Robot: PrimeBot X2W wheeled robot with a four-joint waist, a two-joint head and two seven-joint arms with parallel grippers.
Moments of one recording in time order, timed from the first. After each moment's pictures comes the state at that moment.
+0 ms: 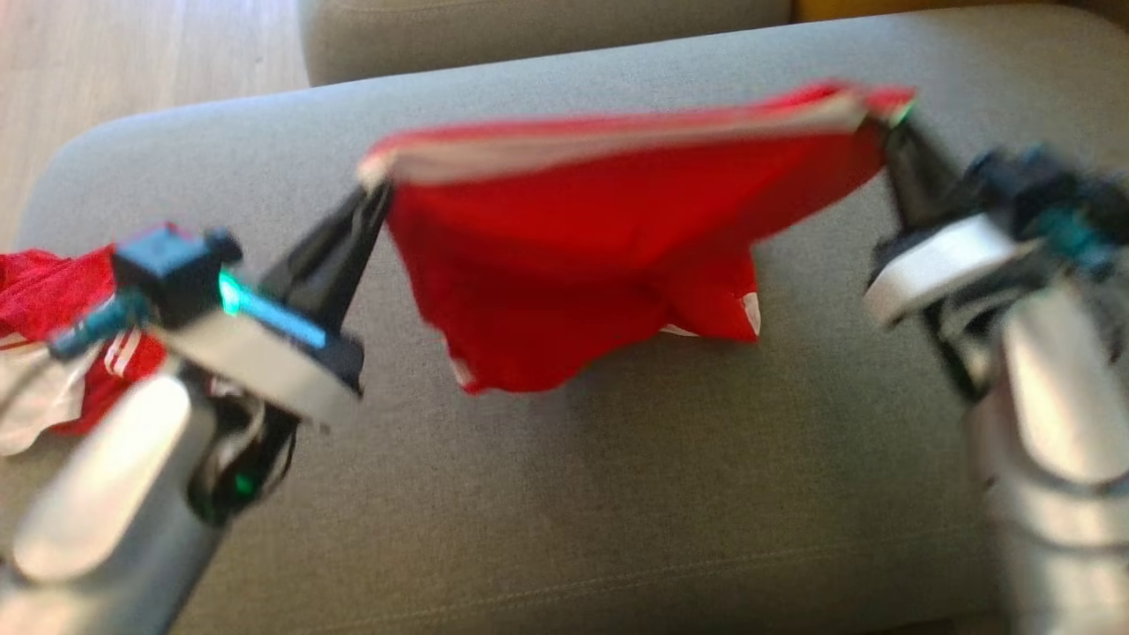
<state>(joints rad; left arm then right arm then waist) -0.44 0.48 -0.57 0.04 -0.67 -0.12 -0.15 -0.54 -0.10 -0.01 0.36 -0.04 0.13 -0.15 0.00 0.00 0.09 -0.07</state>
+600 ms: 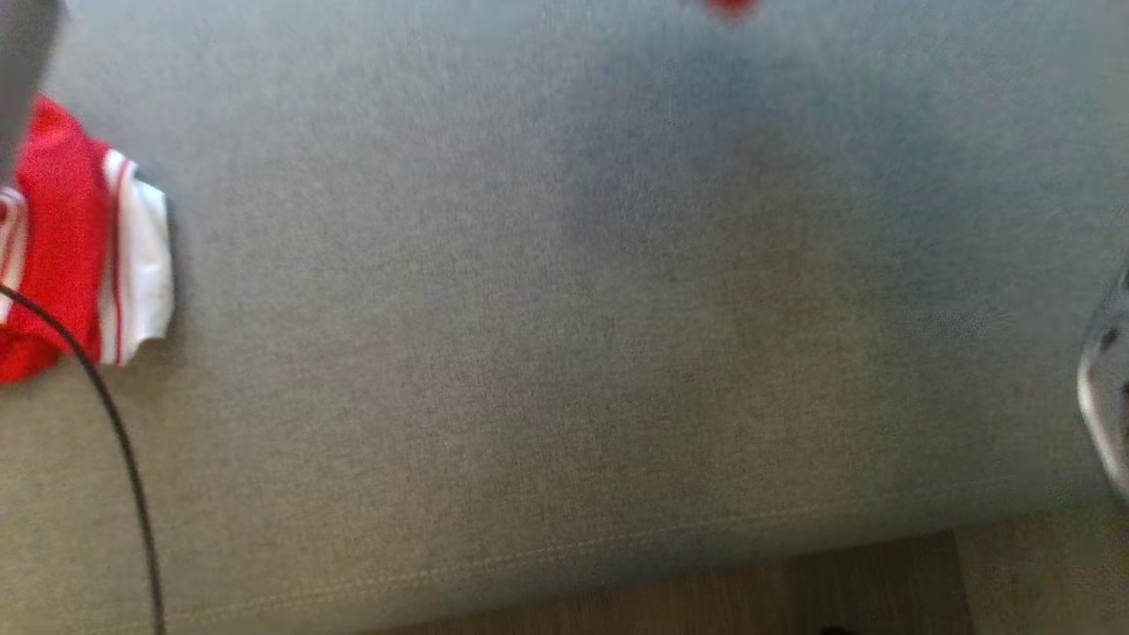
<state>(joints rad) -1.41 0.43 -0.73 0.43 -0.50 -0.13 -0.24 -1.37 -0.11 -0.14 0.61 -0.21 0.13 -0.21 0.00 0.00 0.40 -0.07</state>
